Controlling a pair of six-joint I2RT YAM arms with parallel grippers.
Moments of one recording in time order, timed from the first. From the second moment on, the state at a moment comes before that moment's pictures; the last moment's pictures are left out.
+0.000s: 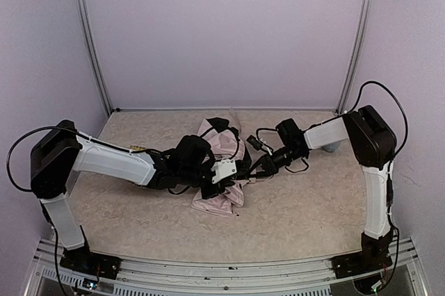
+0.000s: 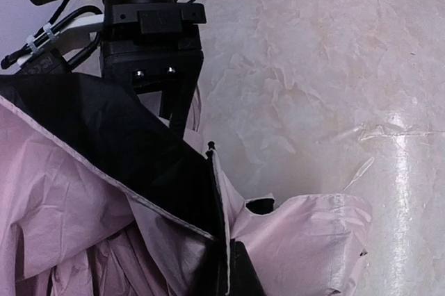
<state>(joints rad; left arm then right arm) -0.94 1.82 1.03 0.14 0.16 0.54 0.45 2.17 1.34 -0.24 -0.98 -0.26</state>
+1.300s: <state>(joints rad) -0.69 1.96 1.12 0.19 0.40 0.16 0.57 1.65 1.09 -0.31 -0.49 -0.15</state>
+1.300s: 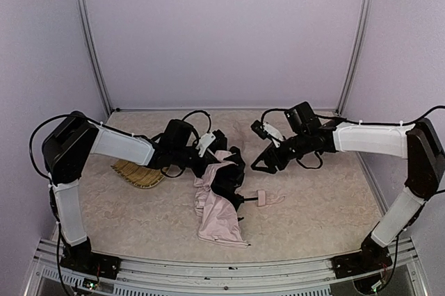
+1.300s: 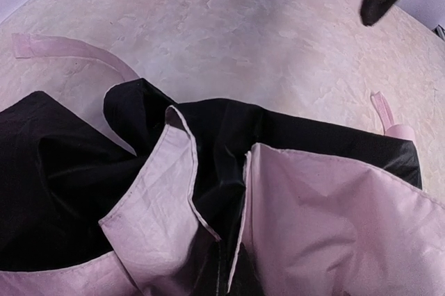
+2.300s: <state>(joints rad) -0.68 1.97 1.12 0.21 0.38 0.10 0.94 1.80 1.24 -0.17 -0.32 0.12</state>
